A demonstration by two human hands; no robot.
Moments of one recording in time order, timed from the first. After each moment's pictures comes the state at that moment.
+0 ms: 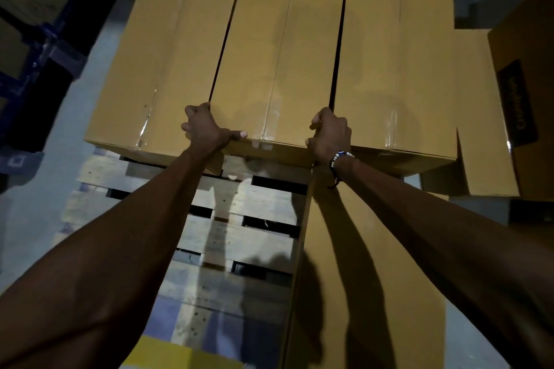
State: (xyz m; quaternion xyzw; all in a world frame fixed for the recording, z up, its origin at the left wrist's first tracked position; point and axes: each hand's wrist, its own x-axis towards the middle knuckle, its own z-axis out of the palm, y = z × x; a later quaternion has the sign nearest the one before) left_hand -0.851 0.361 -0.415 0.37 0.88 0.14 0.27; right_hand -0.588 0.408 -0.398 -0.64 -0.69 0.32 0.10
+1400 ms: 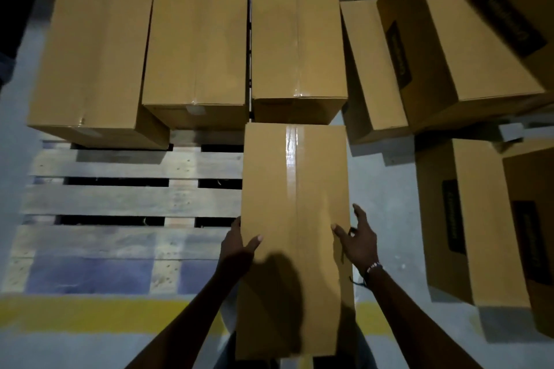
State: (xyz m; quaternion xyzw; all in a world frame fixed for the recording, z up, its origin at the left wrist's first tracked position) left_hand -0.596 0.038 -0.409 0.36 0.76 0.12 0.53; right_hand -0.310 0.084 -0.383 -0.77 -0.42 0.45 0.16
